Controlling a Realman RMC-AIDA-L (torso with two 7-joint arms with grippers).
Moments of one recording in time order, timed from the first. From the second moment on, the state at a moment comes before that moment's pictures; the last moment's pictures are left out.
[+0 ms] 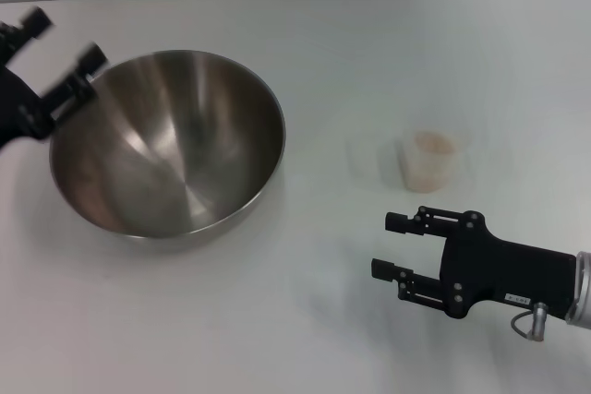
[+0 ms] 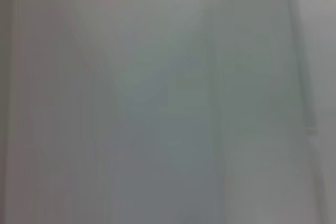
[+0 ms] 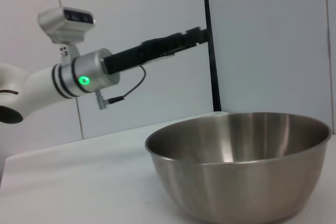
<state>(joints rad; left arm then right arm) -0.34 -2.07 0.65 0.40 1.45 1.69 -0.76 0.37 2.08 -0.58 -0.26 -1.98 -1.61 0.71</state>
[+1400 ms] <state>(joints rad) -0.39 -2.06 0.90 0.98 1.92 1.16 -1.62 0.38 2.08 -0.57 -0.25 -1.95 -1.61 0.69</state>
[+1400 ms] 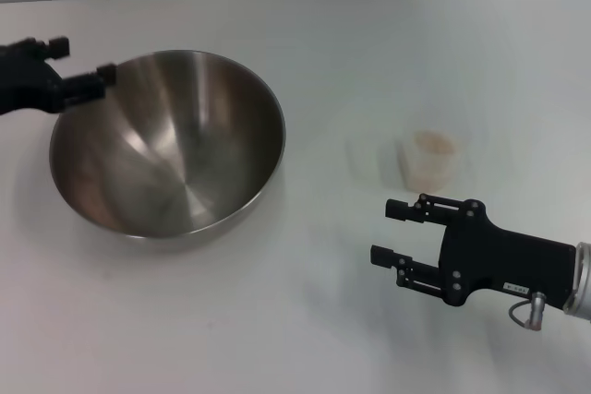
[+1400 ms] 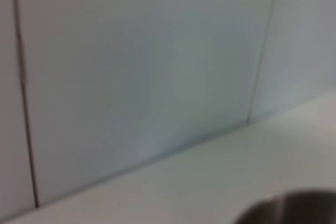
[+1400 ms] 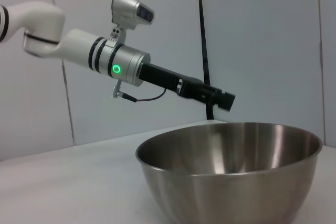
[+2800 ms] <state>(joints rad) -0.56 -2.06 0.96 1.12 2.49 1.28 -2.04 0.38 2.08 -0.56 -0.25 -1.95 -1.60 0.69</state>
